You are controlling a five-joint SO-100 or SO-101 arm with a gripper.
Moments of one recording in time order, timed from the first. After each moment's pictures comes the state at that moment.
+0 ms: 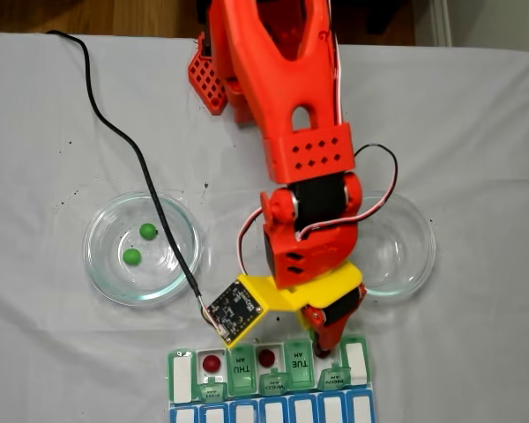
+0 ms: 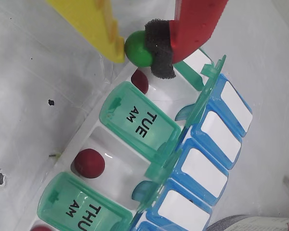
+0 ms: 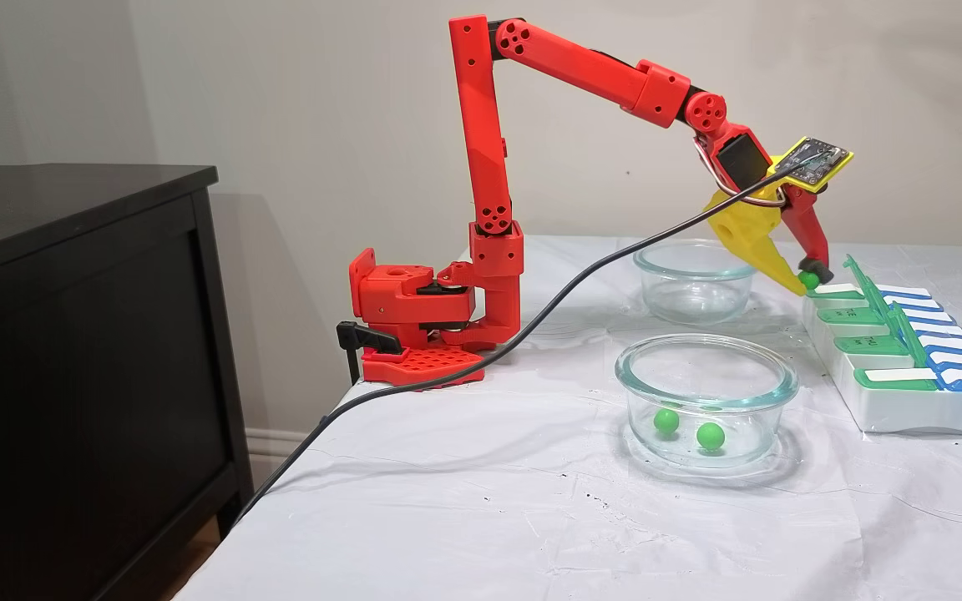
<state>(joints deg) -13.9 115.5 123.0 26.6 -23.9</state>
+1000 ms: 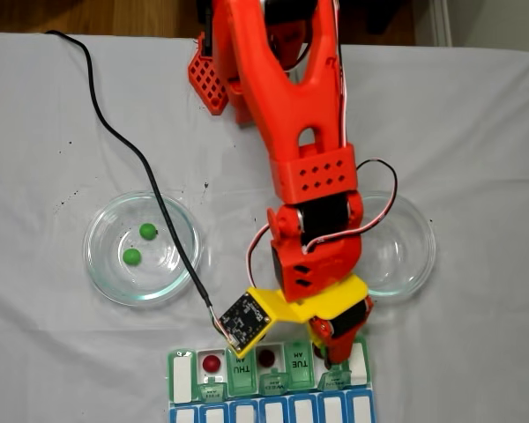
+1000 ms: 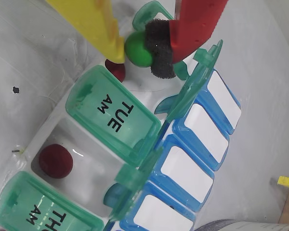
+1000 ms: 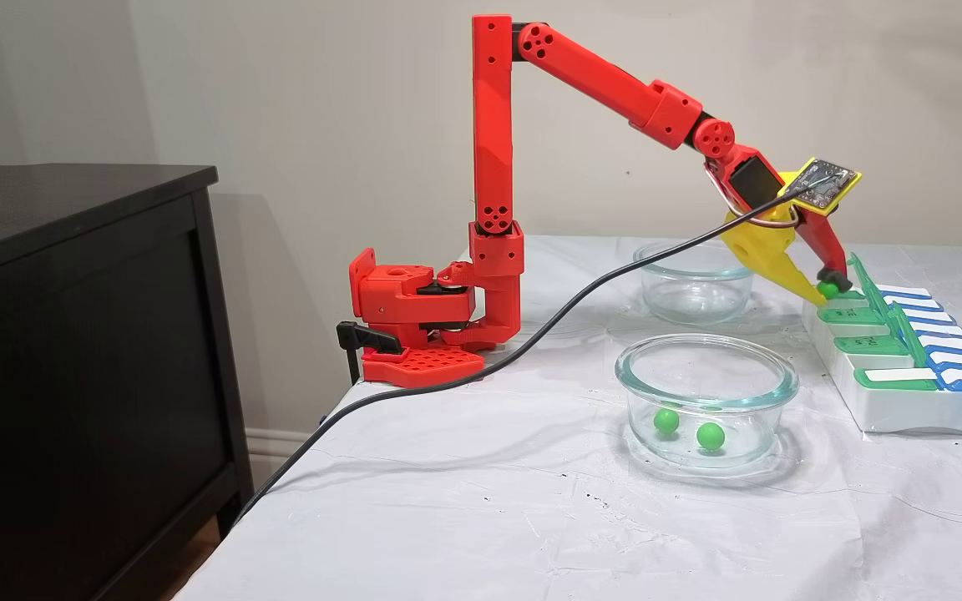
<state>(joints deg) -15.6 108.4 123.0 14.9 -21.7</state>
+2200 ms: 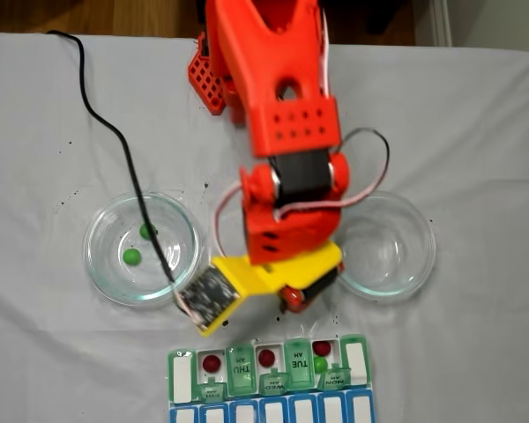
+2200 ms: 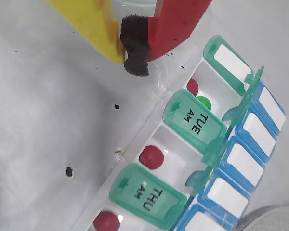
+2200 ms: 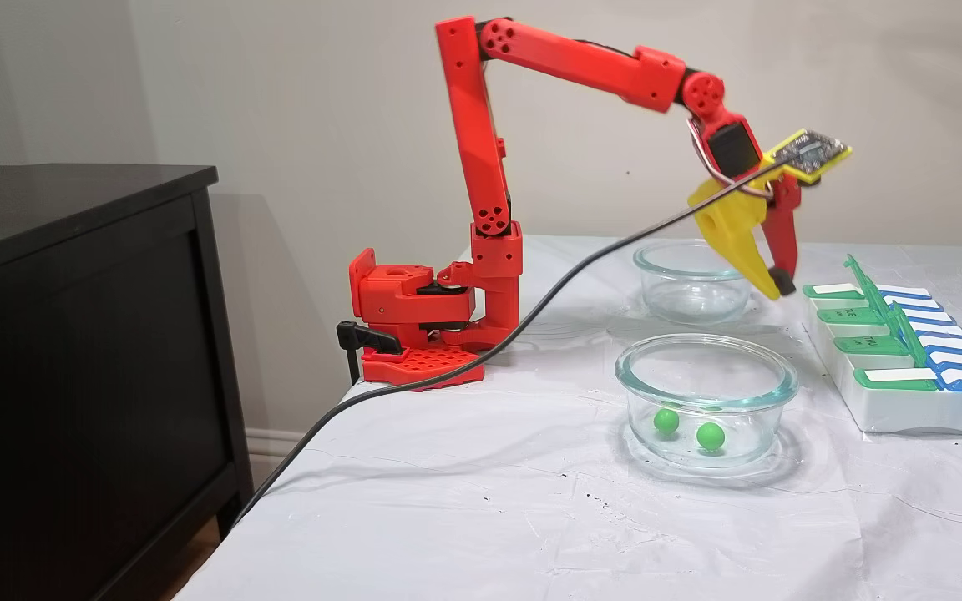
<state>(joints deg) -7.6 127.4 121.2 48.3 -33.1</state>
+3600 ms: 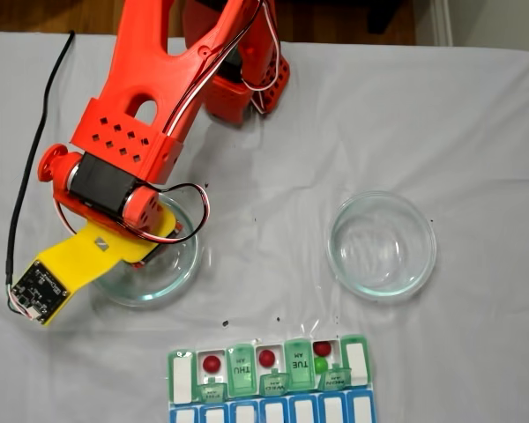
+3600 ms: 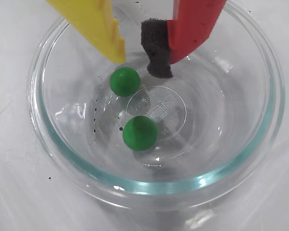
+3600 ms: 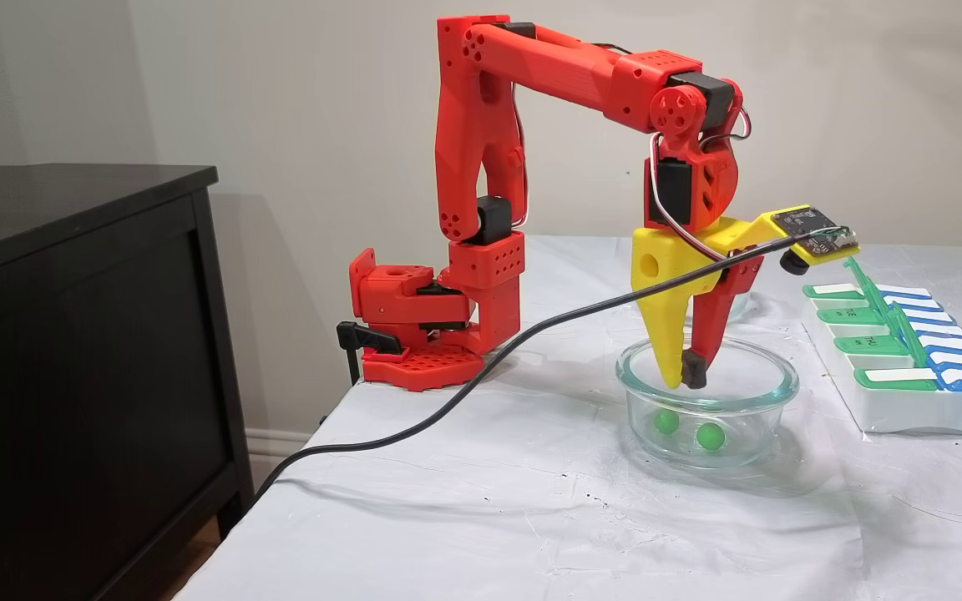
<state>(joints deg) 27.0 111.5 110.1 71.2 -77.1</state>
